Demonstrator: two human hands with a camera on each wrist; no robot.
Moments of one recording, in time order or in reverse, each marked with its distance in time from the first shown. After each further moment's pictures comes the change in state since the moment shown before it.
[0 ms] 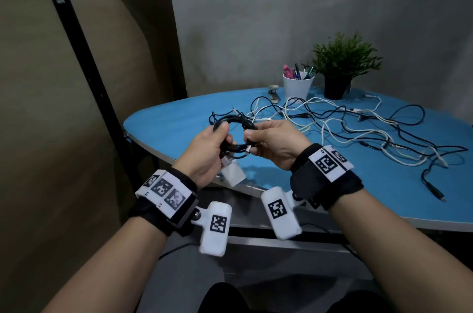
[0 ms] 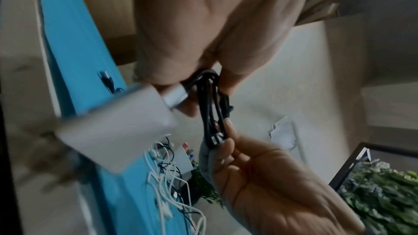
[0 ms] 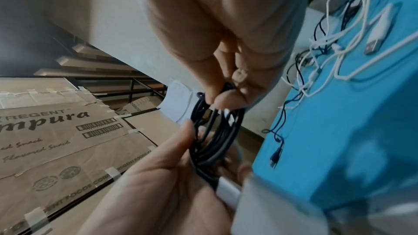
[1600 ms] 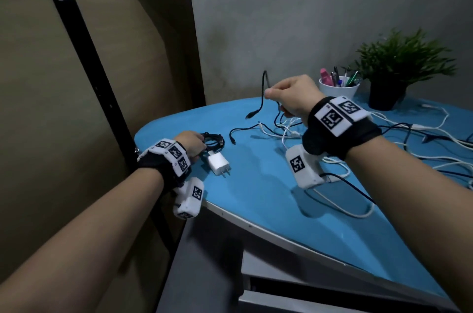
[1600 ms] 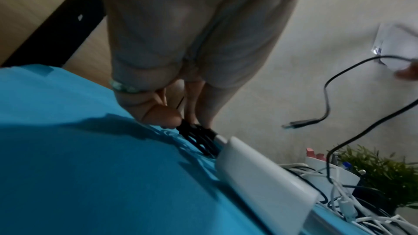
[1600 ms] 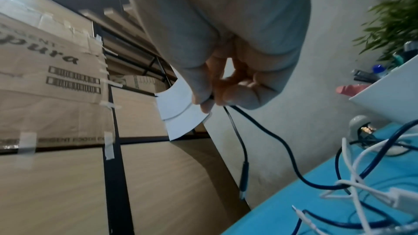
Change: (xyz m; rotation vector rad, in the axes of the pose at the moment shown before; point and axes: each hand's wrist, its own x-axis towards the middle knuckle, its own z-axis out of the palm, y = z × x) left_hand 0.166 0.016 -0.109 0.890 0.301 -0.302; right_hand 0.162 -0.058 0.014 -0.644 0.180 -0.264
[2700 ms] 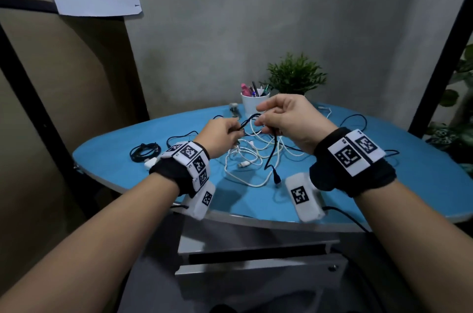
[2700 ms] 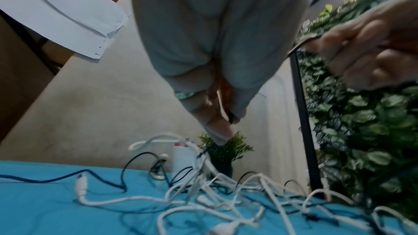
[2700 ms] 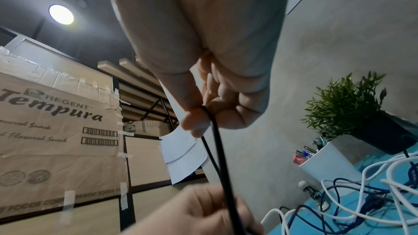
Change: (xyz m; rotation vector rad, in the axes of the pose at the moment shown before) left_hand -0.155 0.109 0.115 0.214 -0.149 0.833; right_hand -0.167 0.019 -0.145 0.316 -0.010 -0.092
